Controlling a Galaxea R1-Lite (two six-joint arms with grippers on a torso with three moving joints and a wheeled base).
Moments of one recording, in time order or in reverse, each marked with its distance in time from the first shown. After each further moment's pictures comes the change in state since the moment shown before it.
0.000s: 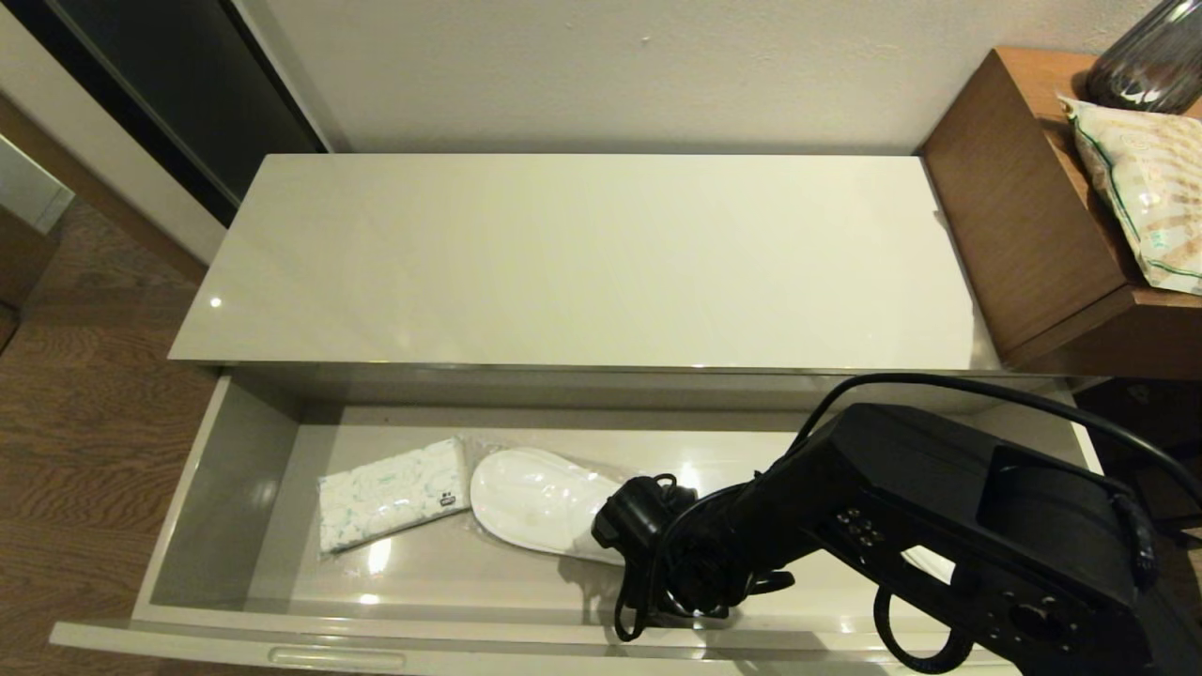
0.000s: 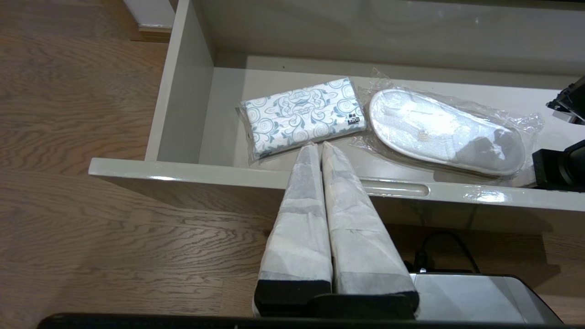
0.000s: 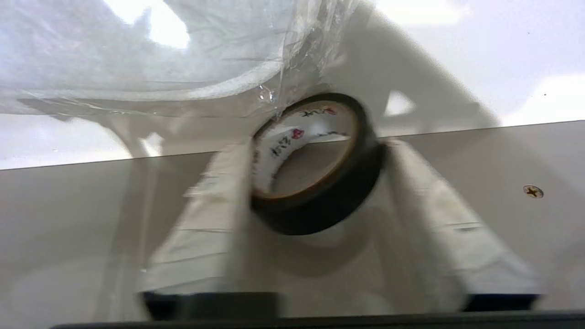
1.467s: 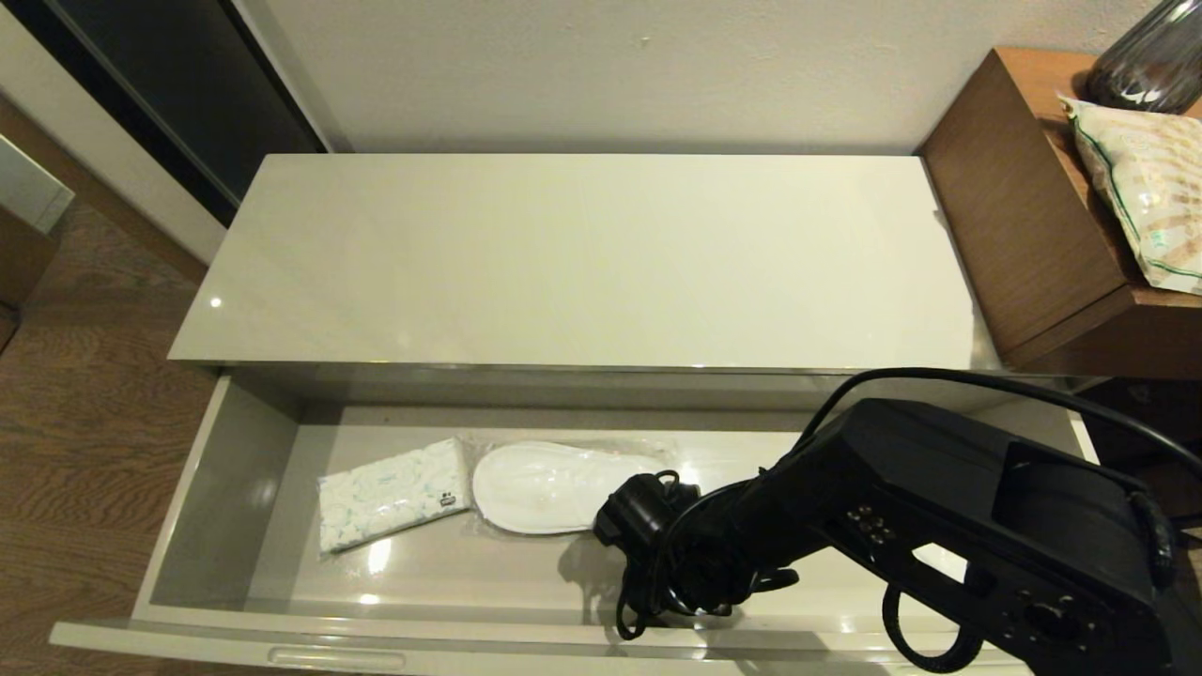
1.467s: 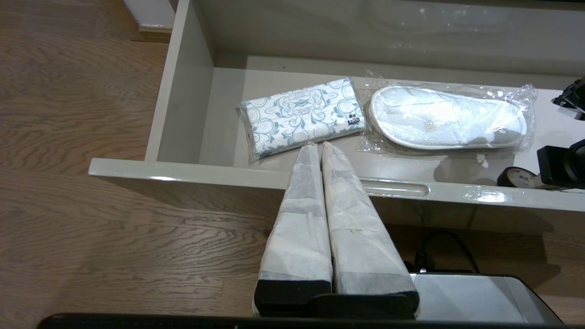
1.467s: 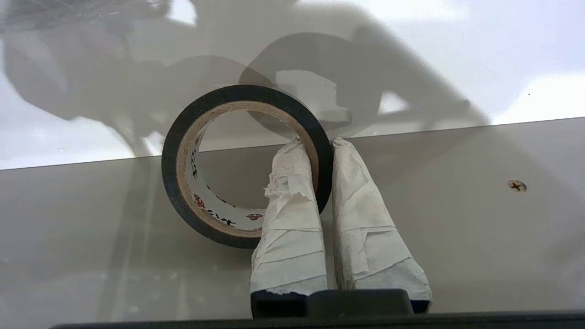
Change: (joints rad) left arm 0.000 0.000 0.000 0.000 0.000 0.000; right arm 0.002 -0.021 0.013 0.008 -0.005 0.001
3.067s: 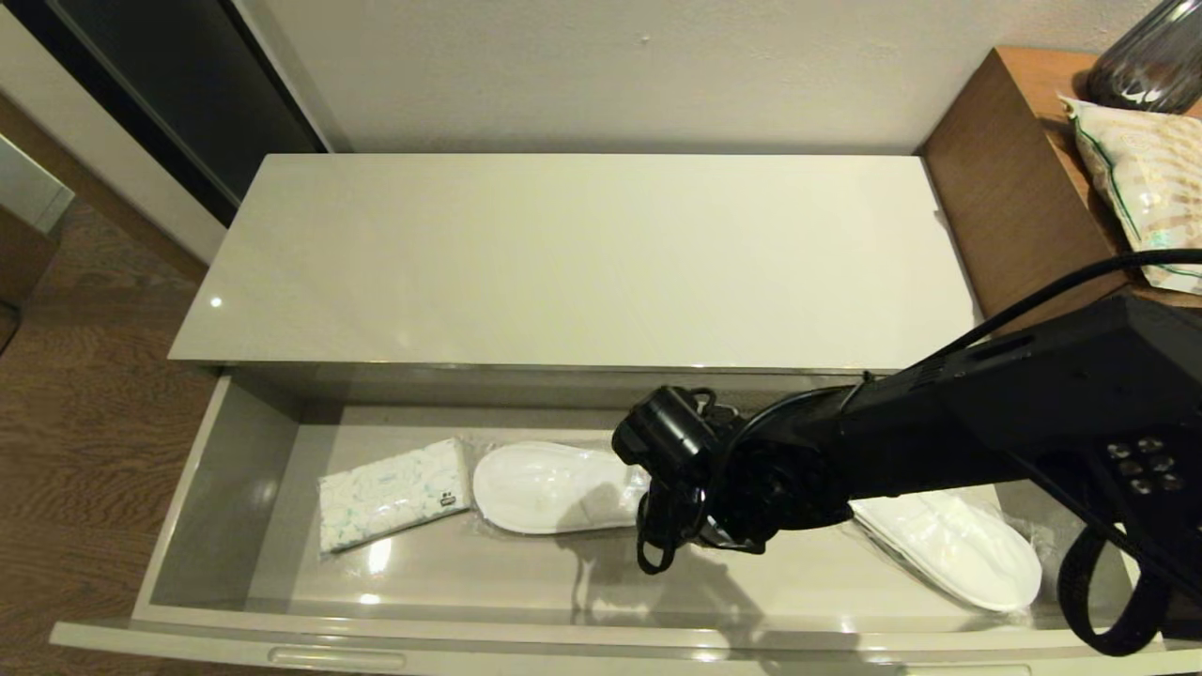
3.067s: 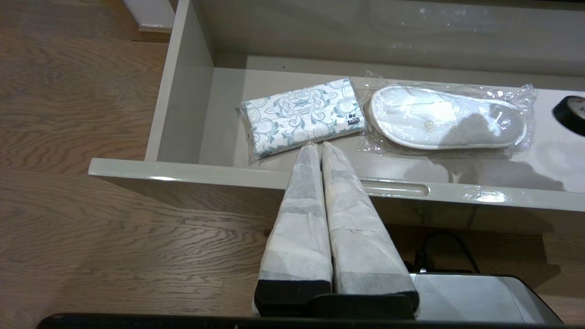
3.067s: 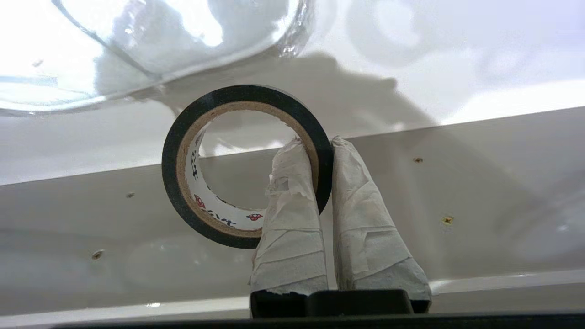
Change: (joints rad) left arm 0.000 0.000 0.000 0.000 0.000 0.000; right arm 0.000 -0.279 -0.035 0.220 -0.070 0.029
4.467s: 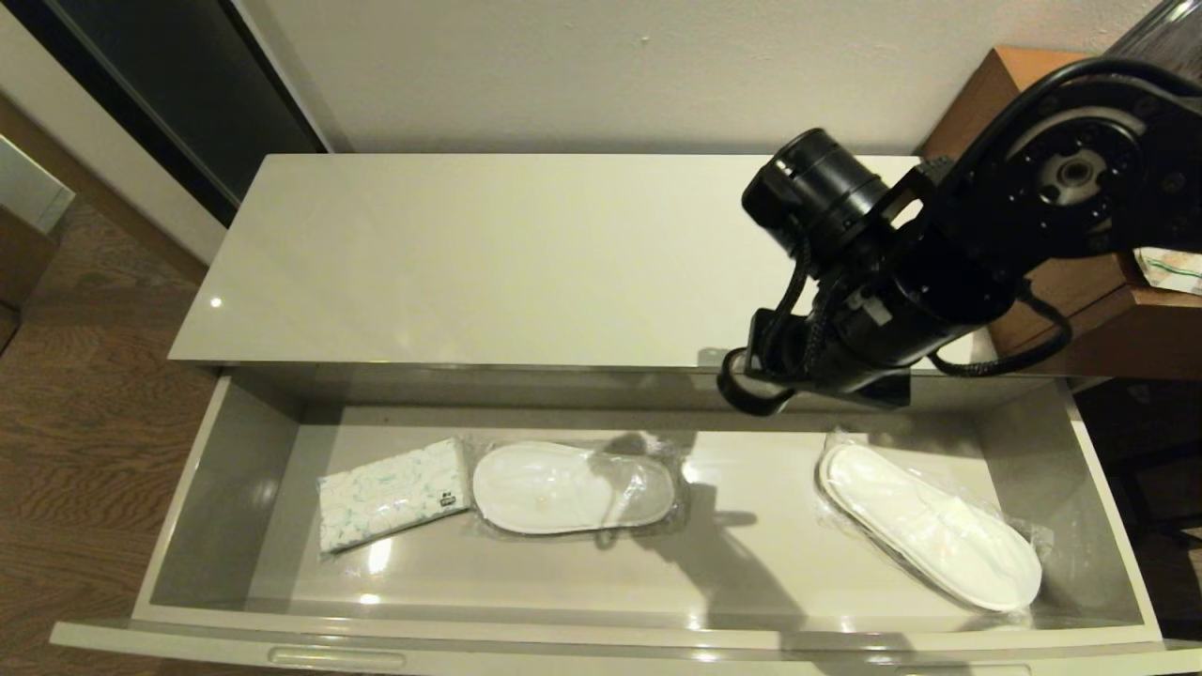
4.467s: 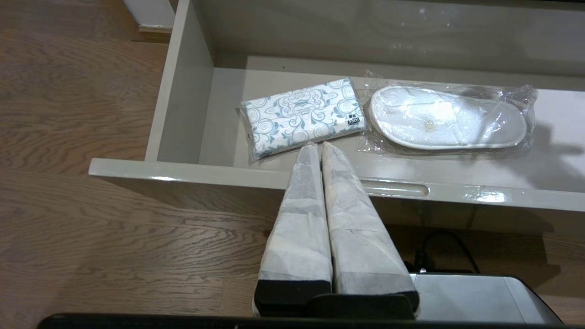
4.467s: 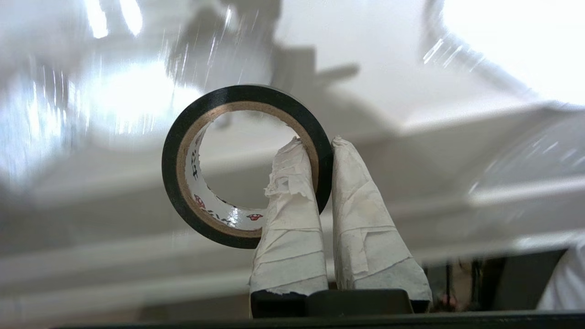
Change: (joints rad) left arm 0.000 0.000 0.000 0.000 0.000 0.000; right arm -0.119 -0.252 -0.466 0.609 -0.017 -0.049
